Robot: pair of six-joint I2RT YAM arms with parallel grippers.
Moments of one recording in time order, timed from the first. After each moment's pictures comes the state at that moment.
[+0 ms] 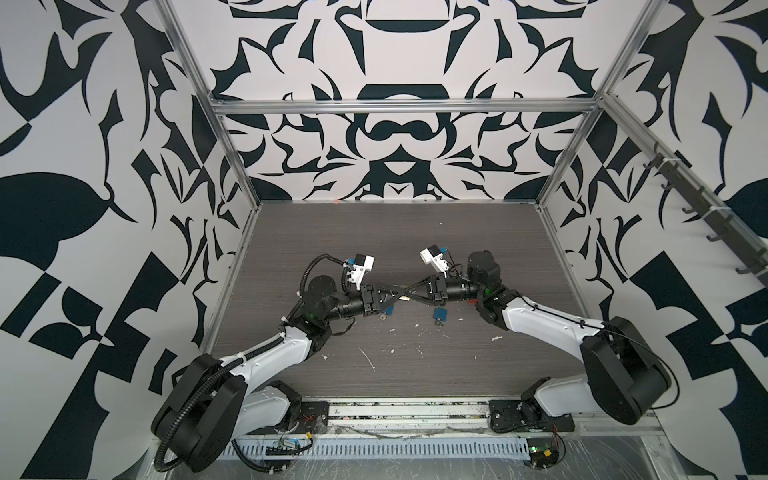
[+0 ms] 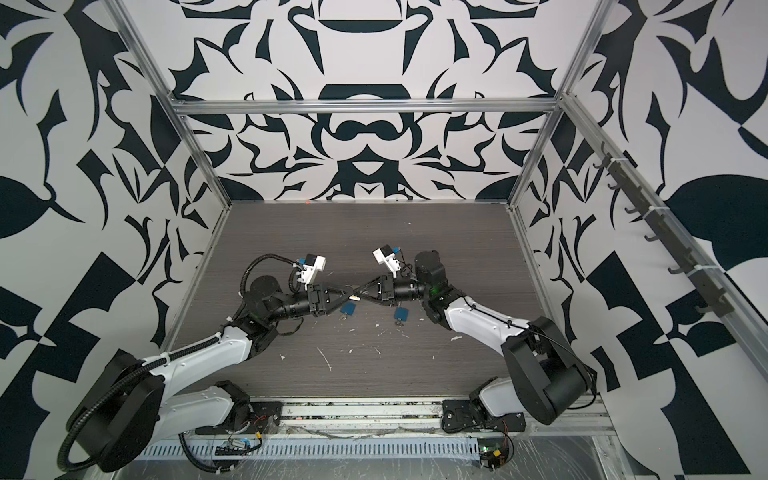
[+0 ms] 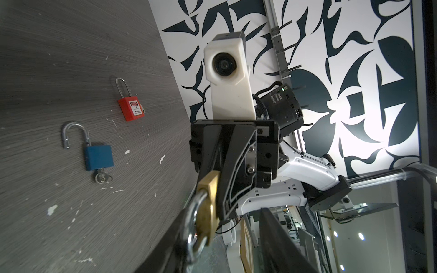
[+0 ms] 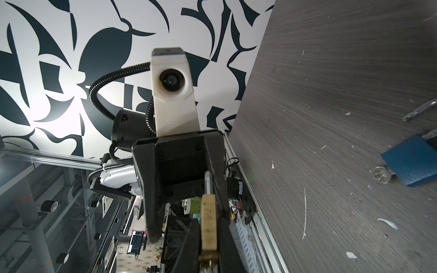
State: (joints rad) left arm -0.58 1.20 0.44 0.76 0.80 -1.22; right arm 0.54 1.40 0.69 0.51 -1.06 1.10
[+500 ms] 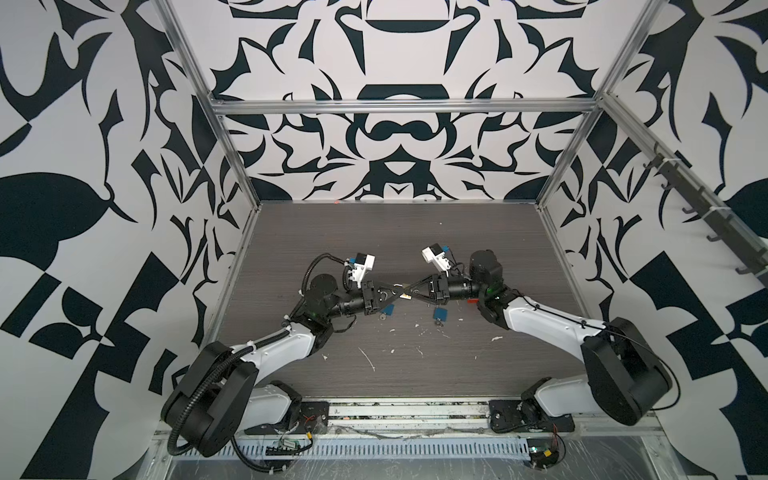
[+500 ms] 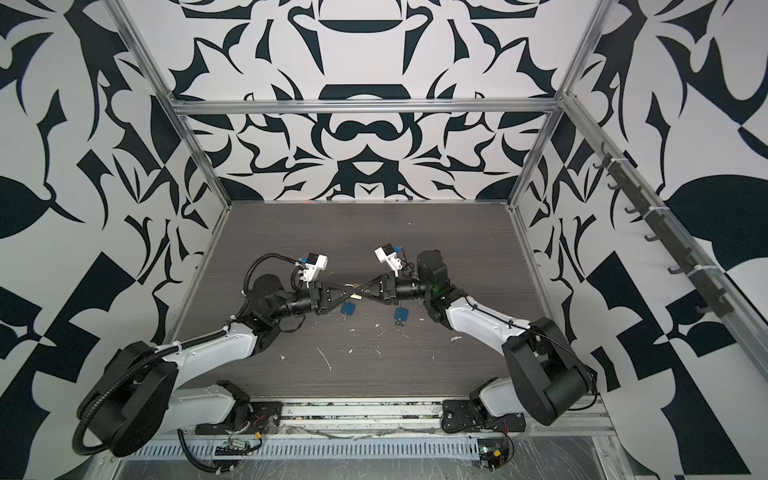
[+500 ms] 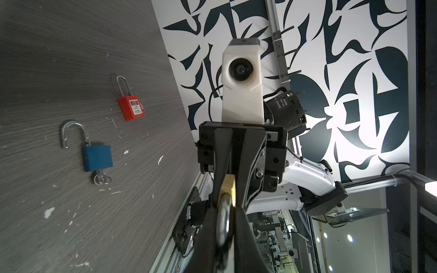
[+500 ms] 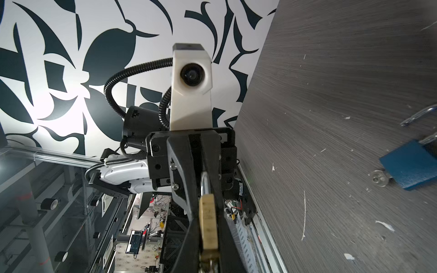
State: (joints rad) left arm -0.57 1.29 0.44 0.86 0.82 -1.28; right arm 0.52 1.40 0.69 0.52 -1.07 1.09
